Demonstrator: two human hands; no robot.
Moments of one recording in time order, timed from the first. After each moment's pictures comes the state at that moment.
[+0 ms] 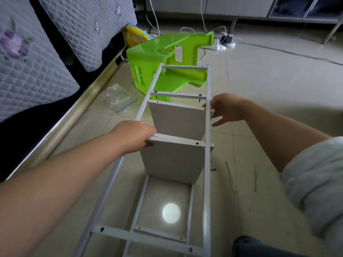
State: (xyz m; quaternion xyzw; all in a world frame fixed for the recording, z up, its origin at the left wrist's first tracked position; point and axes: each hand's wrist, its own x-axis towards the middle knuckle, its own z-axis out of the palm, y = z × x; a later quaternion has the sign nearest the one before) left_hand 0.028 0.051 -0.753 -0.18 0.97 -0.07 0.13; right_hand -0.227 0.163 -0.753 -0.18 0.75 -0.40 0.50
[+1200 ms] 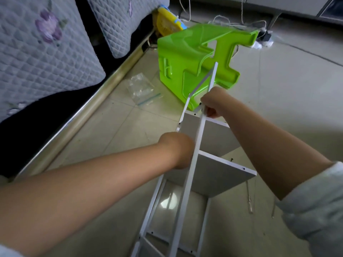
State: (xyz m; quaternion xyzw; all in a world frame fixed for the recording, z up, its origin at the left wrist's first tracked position) left_hand -0.003 0.054 -0.744 -0.21 0.95 0.04 0.25; right_hand -0.152 0.030 -0.731 -0.22 0.87 -0.27 0.35
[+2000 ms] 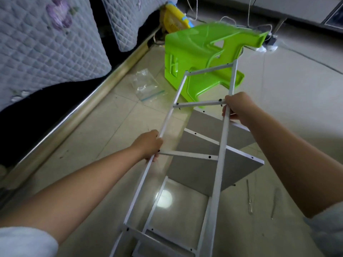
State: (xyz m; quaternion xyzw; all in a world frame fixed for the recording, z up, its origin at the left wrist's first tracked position) left_hand 0.055 -0.006 -0.831 -0.49 0.71 0.51 0.01; right_hand -0.165 0.055 -0.745 -0.15 0.86 -0.39 0.30
